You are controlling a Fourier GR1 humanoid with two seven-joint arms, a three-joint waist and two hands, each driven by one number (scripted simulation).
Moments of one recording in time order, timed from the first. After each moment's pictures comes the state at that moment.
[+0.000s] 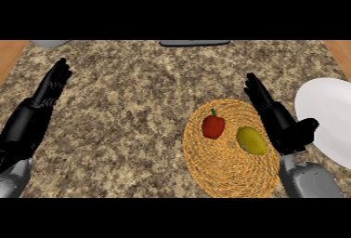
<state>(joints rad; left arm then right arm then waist) -0.19 0.61 -0.23 -1.67 0.19 0.19 -0.16 -0.21 -0.23 0.19 -1.58 -0.12 -0.04 0.11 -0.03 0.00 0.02</state>
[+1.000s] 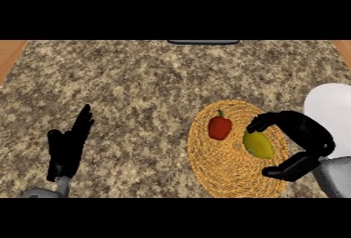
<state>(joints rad) -0.04 0.39 -0.29 -1.47 0.24 0.36 0.13 -0.24 -0.47 0.19 -1.41 -0.22 0.59 -0.49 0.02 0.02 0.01</state>
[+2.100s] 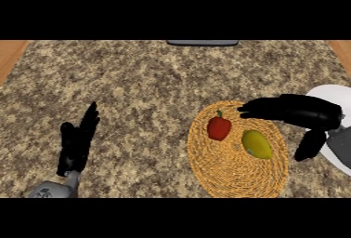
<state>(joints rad) -0.09 0.33 -0.29 -1.43 0.19 0.38 0.17 -0.53 -0.77 0.50 -1.30 0.44 0.48 -0.68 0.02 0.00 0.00</state>
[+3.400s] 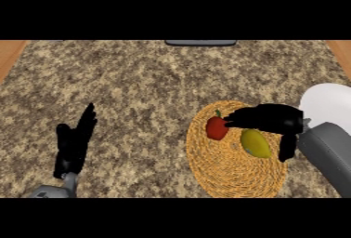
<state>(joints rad) -0.05 0.28 -0.20 -1.46 0.11 0.31 0.21 -0.56 -0.61 0.57 -1.12 0.71 0.45 -0.70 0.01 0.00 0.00</state>
